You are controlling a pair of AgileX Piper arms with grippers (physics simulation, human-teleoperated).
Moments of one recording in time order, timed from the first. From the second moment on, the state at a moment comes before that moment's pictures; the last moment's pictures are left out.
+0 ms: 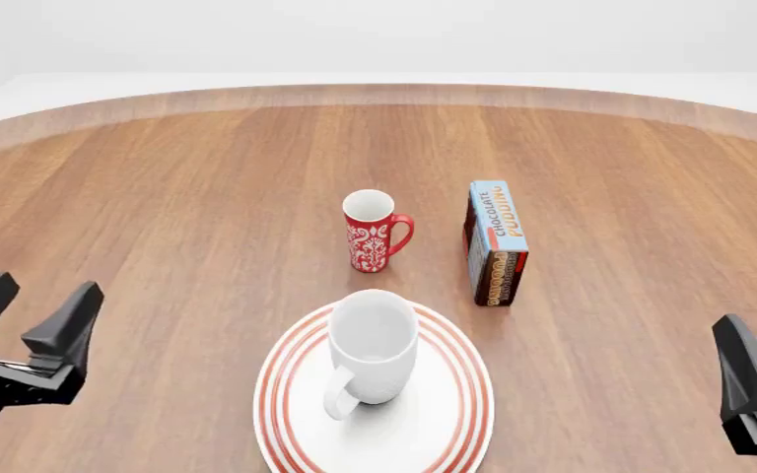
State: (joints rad) left arm -0.13 0.43 -0.06 -0.29 0.01; right arm 0.01 0.00 -0.01 -0.01 0.01
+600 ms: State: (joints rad) left arm -0.02 0.29 0.00 -0.28 -0.03; right arm 0.00 0.00 -0.01 -0.01 -0.02
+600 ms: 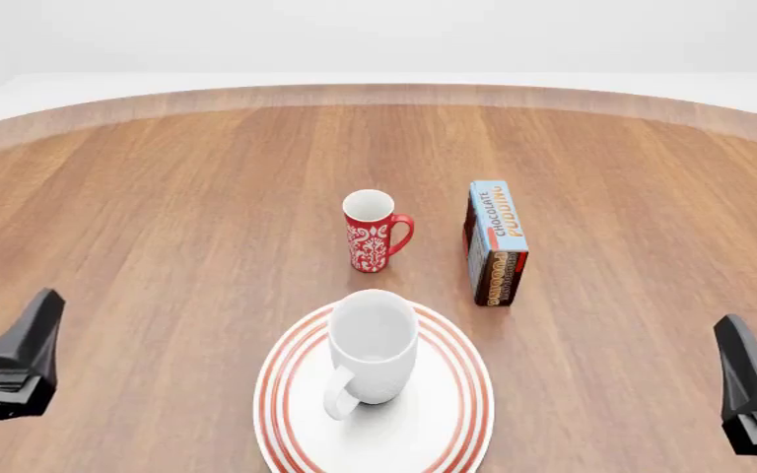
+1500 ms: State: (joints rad) left arm -0.01 0.14 0.00 -0.20 -0.06; right arm 0.25 0.41 -0.31 -0.11 -0.07
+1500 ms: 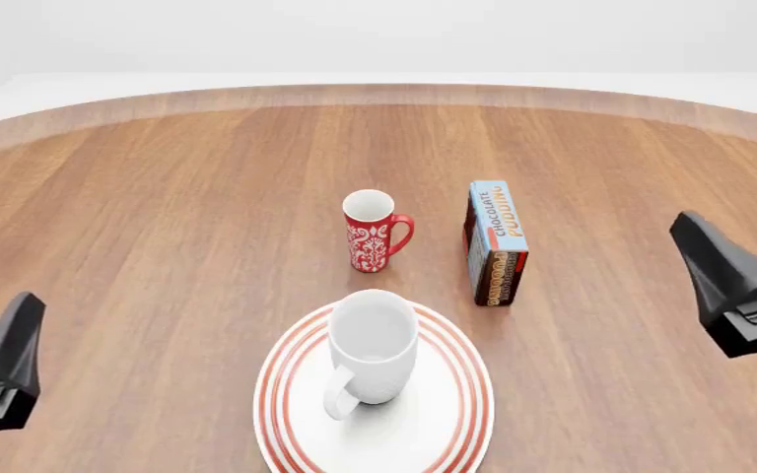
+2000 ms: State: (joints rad) left arm -0.01 0.09 0.00 -0.15 -0.07; right arm 0.33 0.73 -0.50 -0.17 -0.08
